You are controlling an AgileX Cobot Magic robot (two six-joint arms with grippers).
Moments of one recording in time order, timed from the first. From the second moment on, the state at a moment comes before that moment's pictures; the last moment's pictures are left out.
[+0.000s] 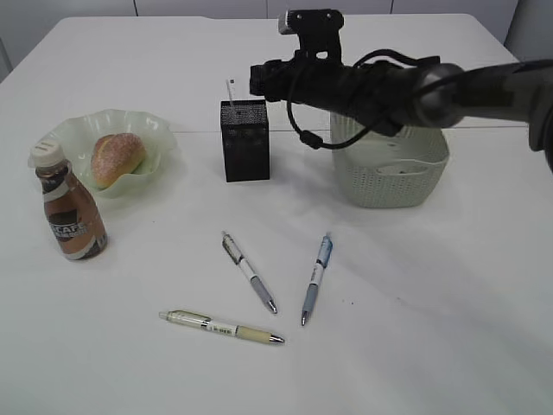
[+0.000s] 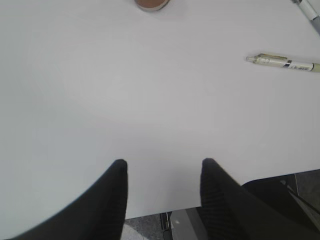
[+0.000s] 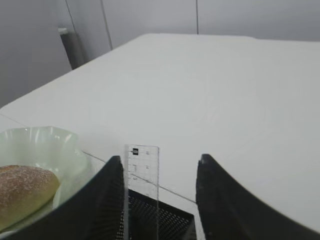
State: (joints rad) left arm -0.12 1.00 -0.95 -0.05 1.18 -0.05; right arm 0.32 2.42 -1.90 -0.74 -0.35 0.77
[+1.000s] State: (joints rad) left arm -0.12 1.00 -0.95 -0.05 1.24 -0.05; right arm 0.30 2.03 -1.91 -1.84 -0.68 2.14
